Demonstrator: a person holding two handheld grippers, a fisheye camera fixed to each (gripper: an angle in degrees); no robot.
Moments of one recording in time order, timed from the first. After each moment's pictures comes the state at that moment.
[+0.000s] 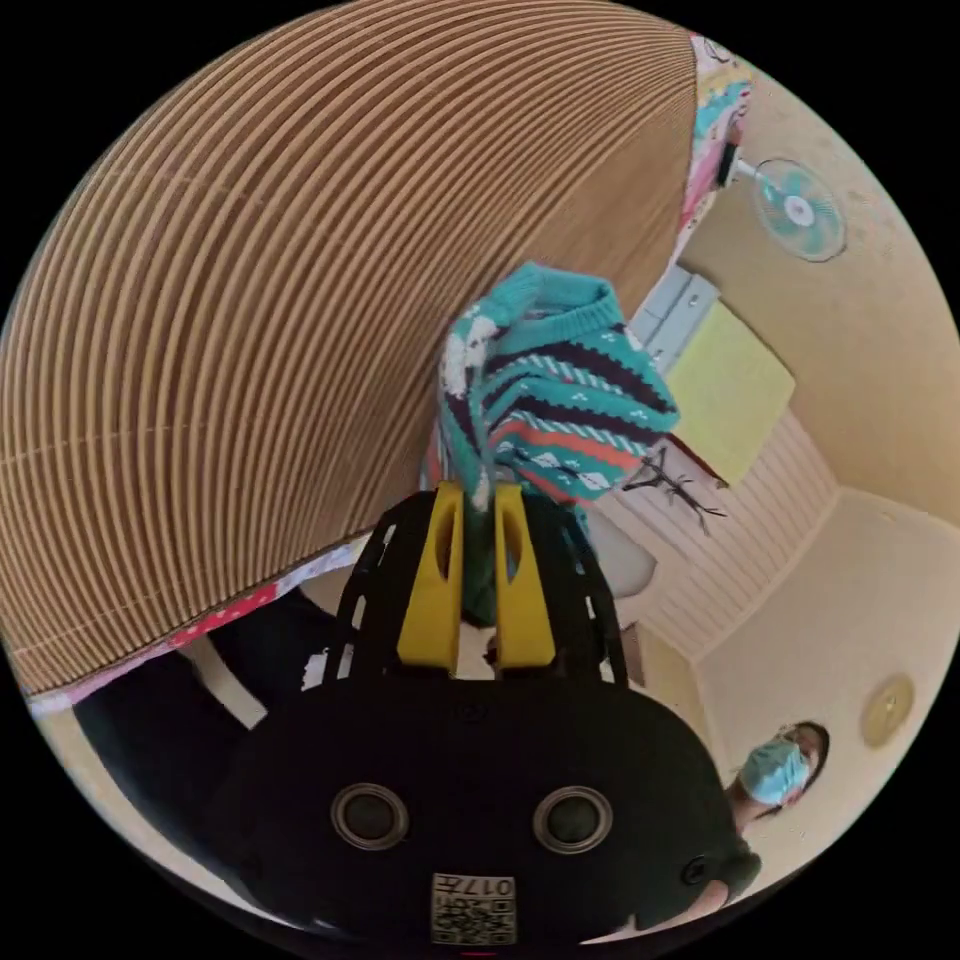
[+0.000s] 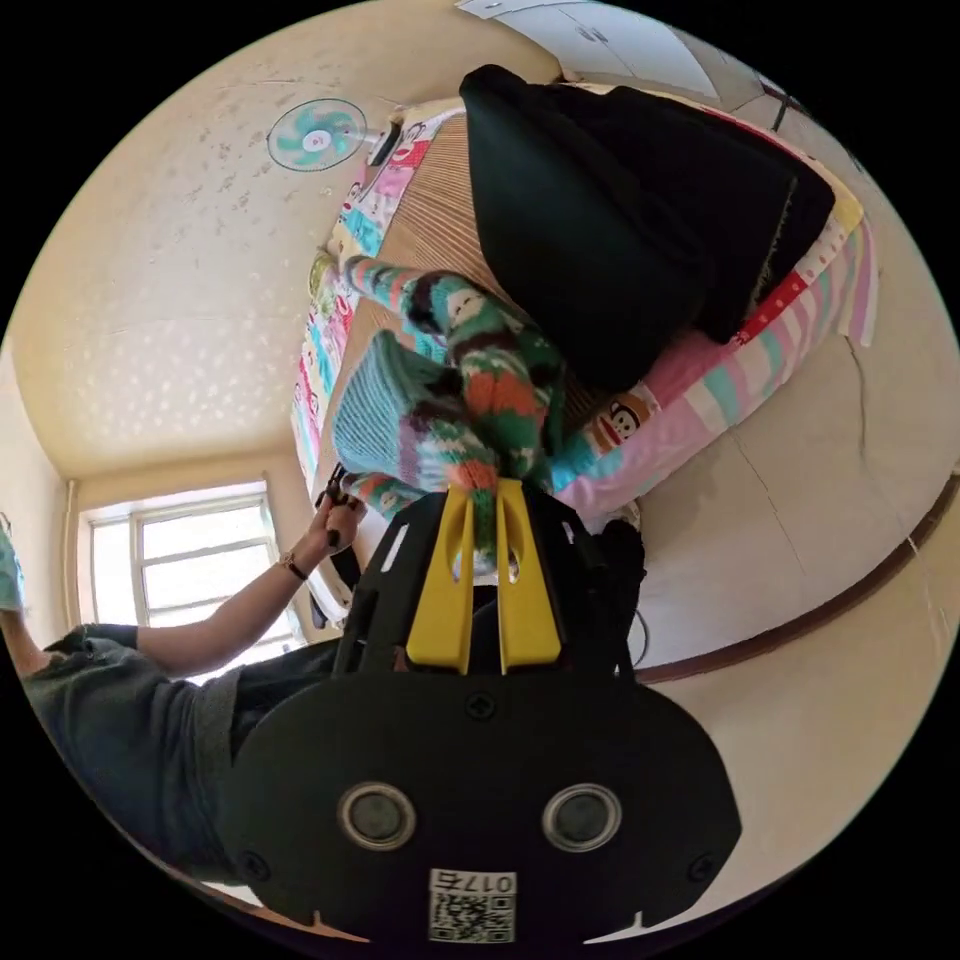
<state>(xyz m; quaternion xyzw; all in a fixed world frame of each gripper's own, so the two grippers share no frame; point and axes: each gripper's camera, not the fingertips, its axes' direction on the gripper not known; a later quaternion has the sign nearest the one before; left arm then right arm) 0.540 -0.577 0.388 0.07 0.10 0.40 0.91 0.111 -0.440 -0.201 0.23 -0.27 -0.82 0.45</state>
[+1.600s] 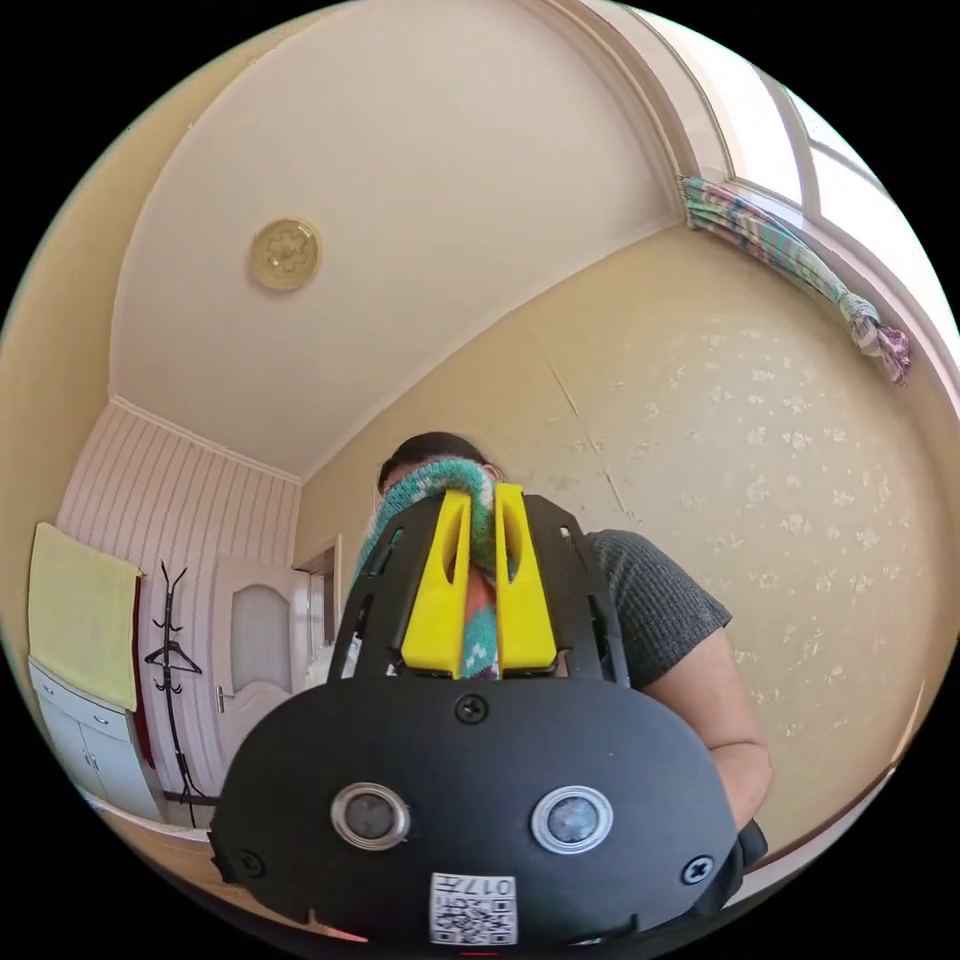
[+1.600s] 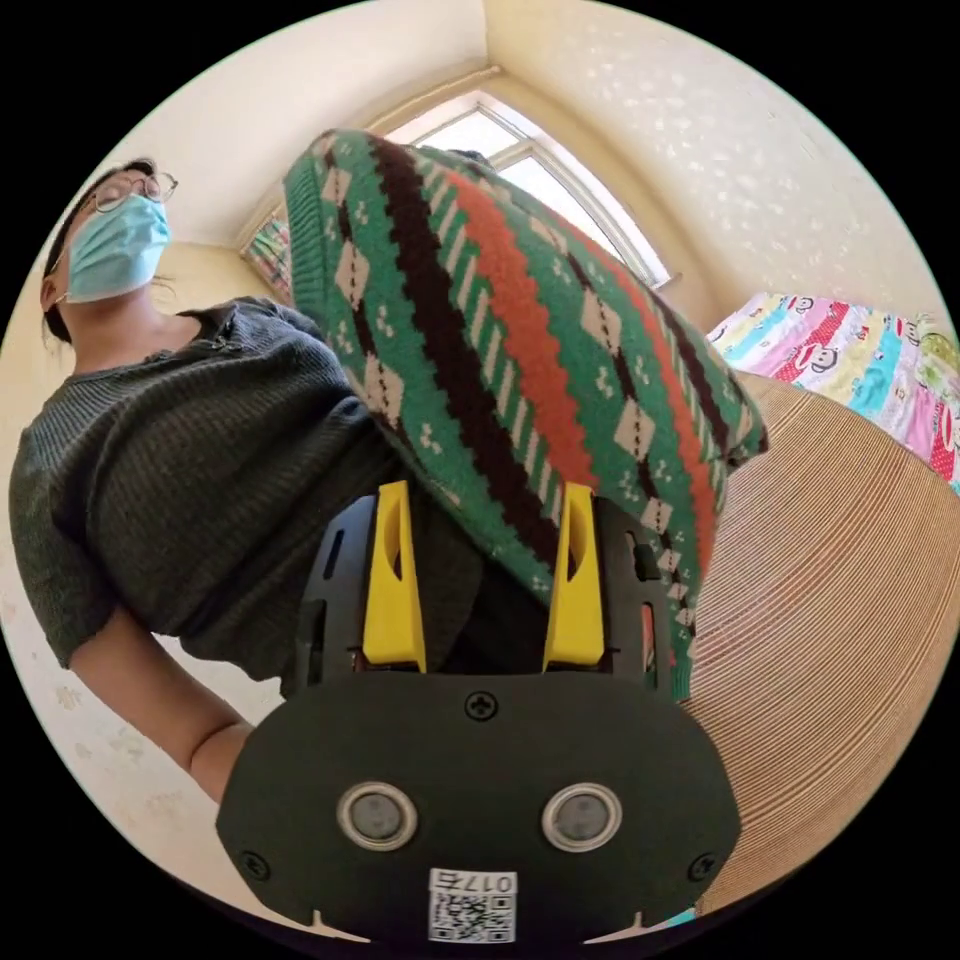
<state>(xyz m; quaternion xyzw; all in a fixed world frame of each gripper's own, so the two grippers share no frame) 0.399 0.250 0.211 -0.19 0.30 0.93 0.10 0.089 -0.069 0.248 0.05 0.05 -0.99 -0.14</state>
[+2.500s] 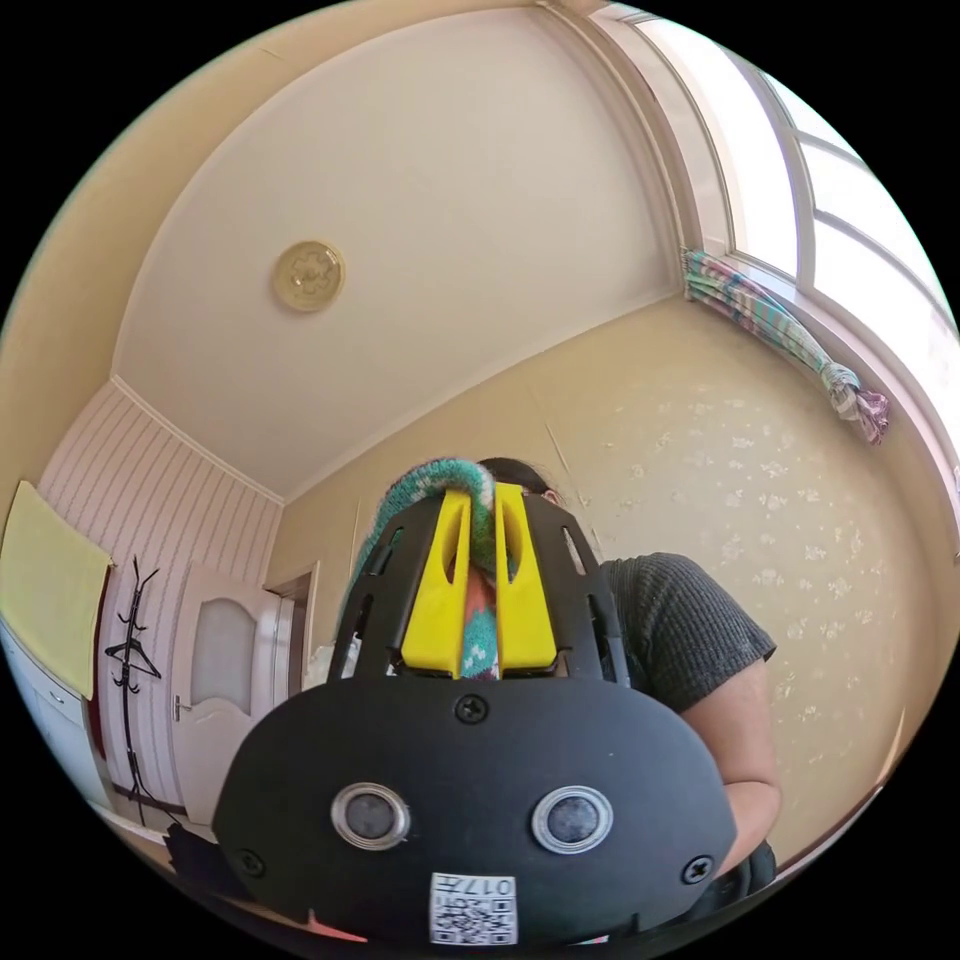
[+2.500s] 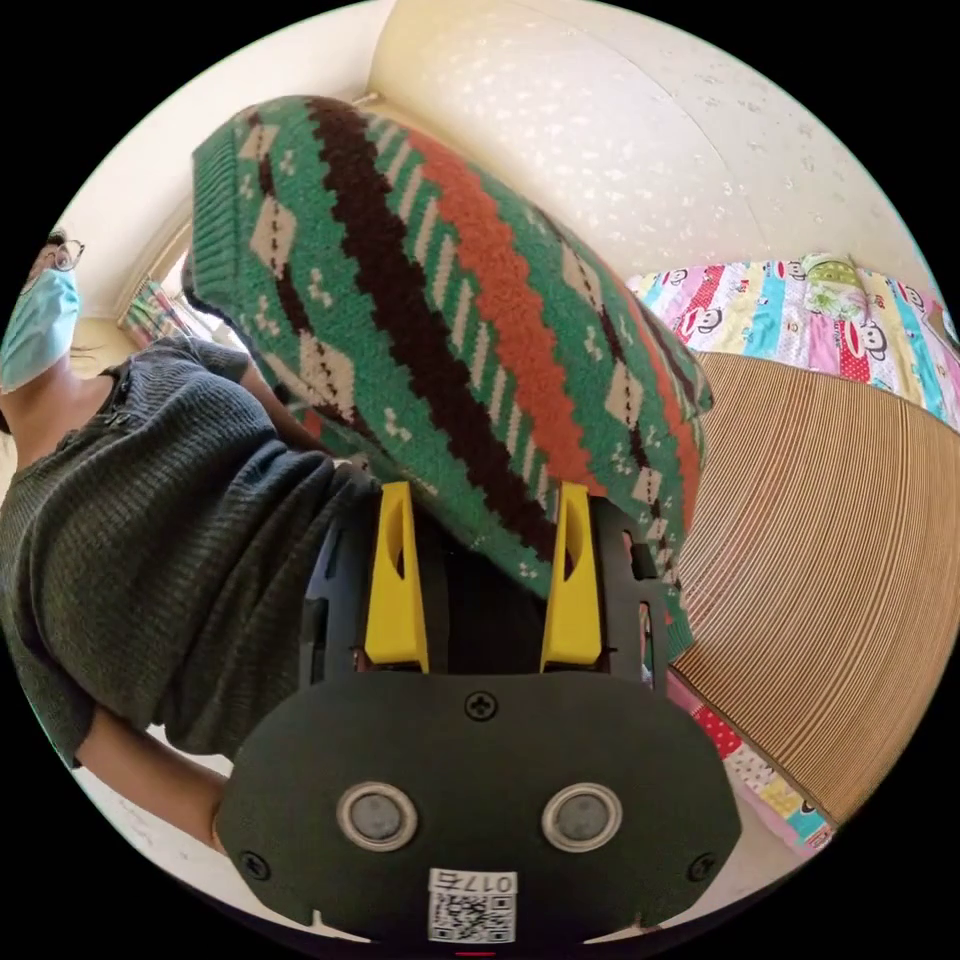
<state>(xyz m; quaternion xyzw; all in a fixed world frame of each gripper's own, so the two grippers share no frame) 0.544 0.263 0.321 -0.23 0.35 0.90 0.14 0.022 0.024 0.325 0.18 -0.04 -0.98 0.01</state>
